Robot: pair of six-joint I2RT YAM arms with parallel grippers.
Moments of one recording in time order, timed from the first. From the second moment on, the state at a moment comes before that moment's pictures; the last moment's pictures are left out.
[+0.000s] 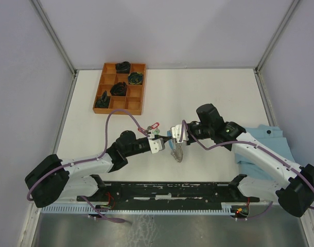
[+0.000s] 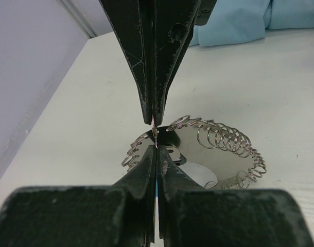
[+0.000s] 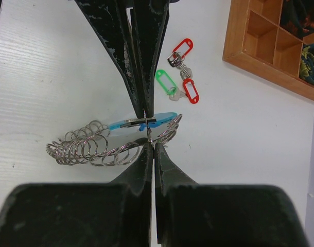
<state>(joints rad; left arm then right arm) -0.90 1.18 0.41 0.73 0.37 0.49 0.69 1.14 0.91 -0.48 -0.55 -0.99</state>
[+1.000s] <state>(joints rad) -0.90 1.21 0.41 0.76 0.37 0.45 0.70 1.14 0.91 -0.48 -0.55 -0.98</state>
